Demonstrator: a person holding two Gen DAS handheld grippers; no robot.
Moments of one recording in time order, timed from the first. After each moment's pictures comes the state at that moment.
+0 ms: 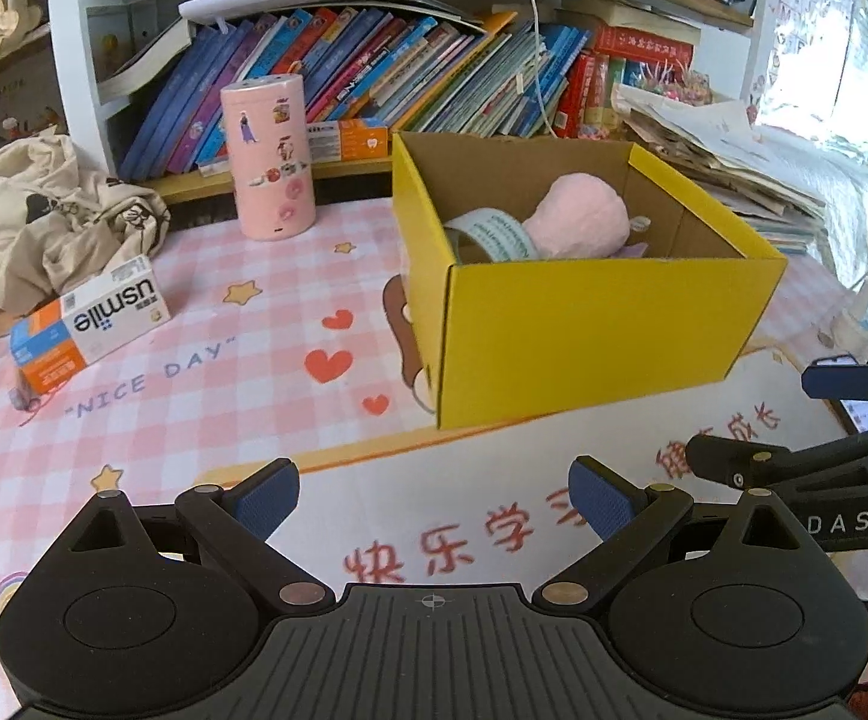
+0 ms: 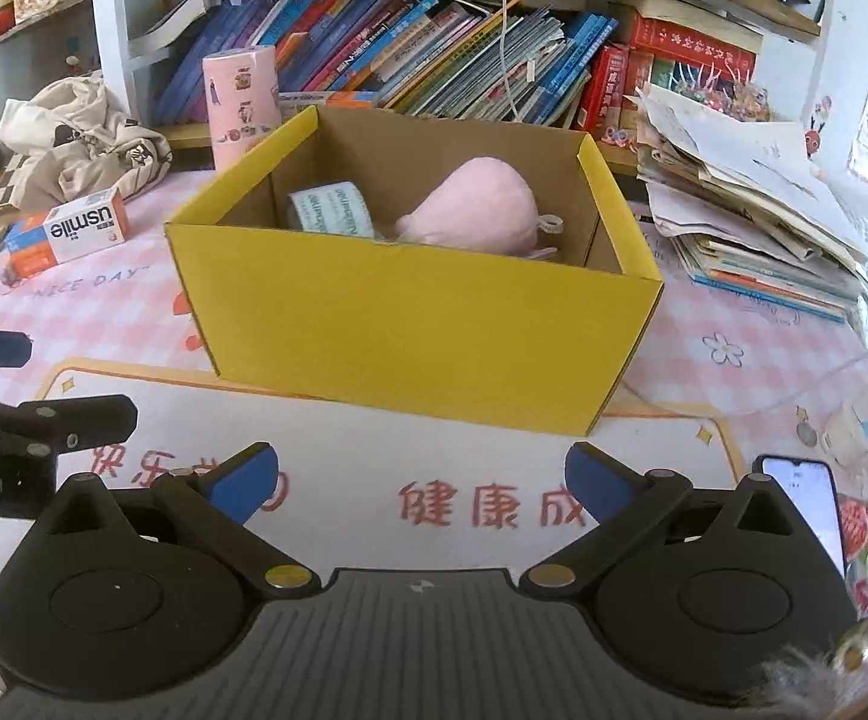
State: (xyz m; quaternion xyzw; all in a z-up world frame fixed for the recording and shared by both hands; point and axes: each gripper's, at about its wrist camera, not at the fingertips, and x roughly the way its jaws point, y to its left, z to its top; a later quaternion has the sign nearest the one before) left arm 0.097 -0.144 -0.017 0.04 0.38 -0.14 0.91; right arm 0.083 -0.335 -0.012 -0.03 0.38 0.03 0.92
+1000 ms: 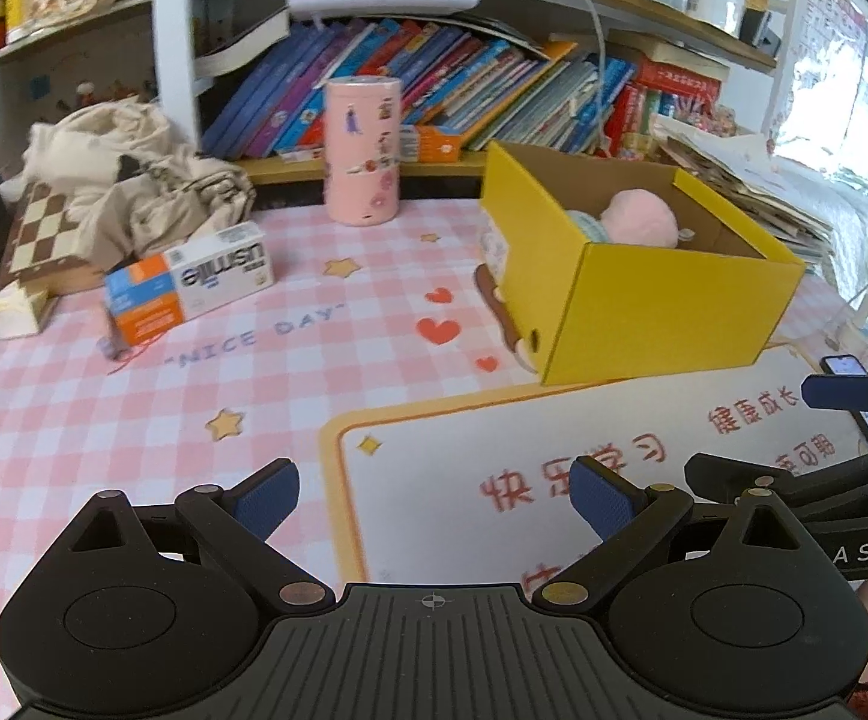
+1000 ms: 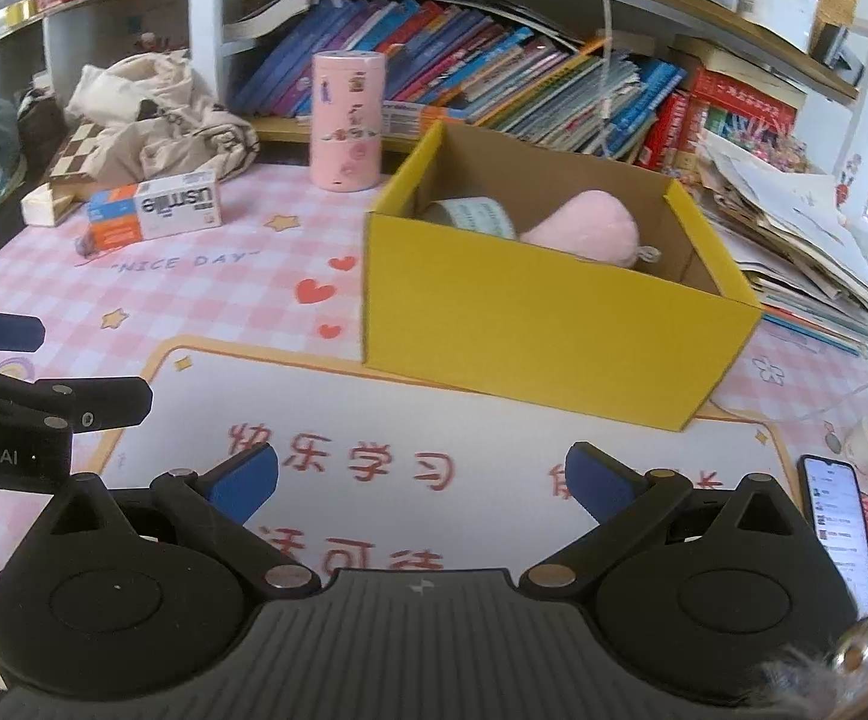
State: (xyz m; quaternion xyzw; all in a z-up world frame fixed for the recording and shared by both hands) left arm 0.062 -0.050 -0.017 0.01 0.37 -0.12 0.92; right arm 0.046 -0.239 -0.006 -0.07 0.37 0.05 0.92
